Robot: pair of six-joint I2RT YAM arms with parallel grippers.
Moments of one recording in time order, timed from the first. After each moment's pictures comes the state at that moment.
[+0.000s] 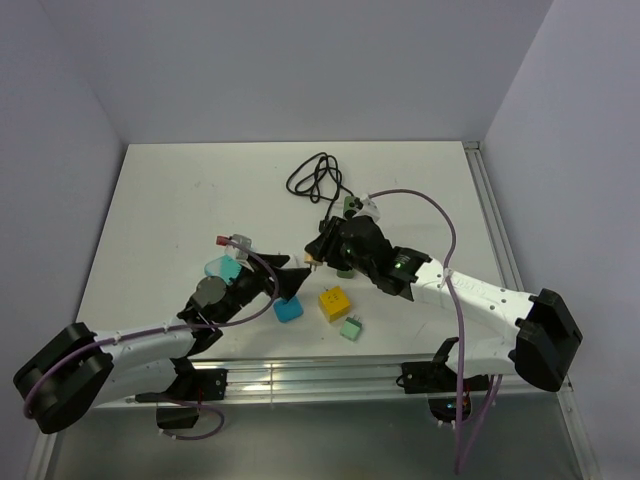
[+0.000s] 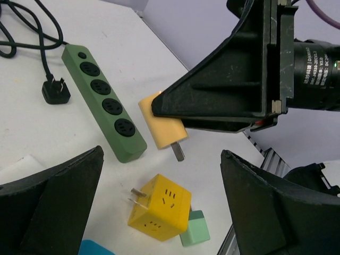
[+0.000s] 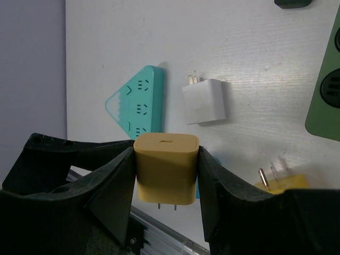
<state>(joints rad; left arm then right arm) -0.82 1.07 0.19 0.96 0.00 -0.59 0.85 1.25 0.86 -0.16 0.21 1.02</state>
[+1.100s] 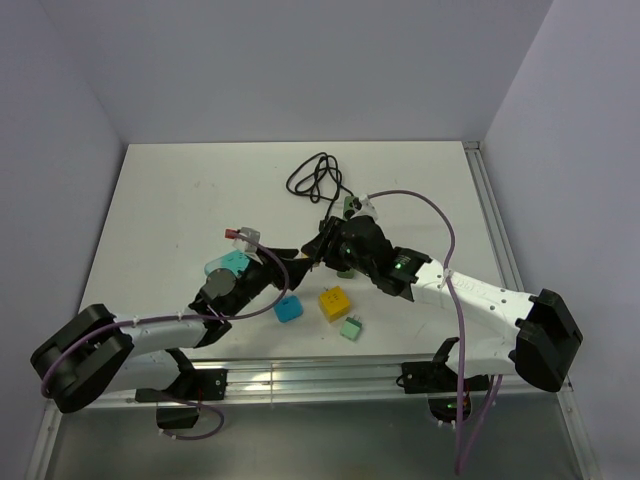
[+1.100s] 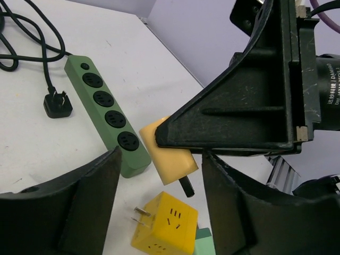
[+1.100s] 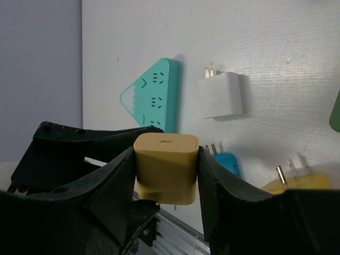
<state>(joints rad) -0.83 1.21 0.26 1.06 -0.02 -0.57 0.85 1.24 0.85 -0.13 0.15 1.05</state>
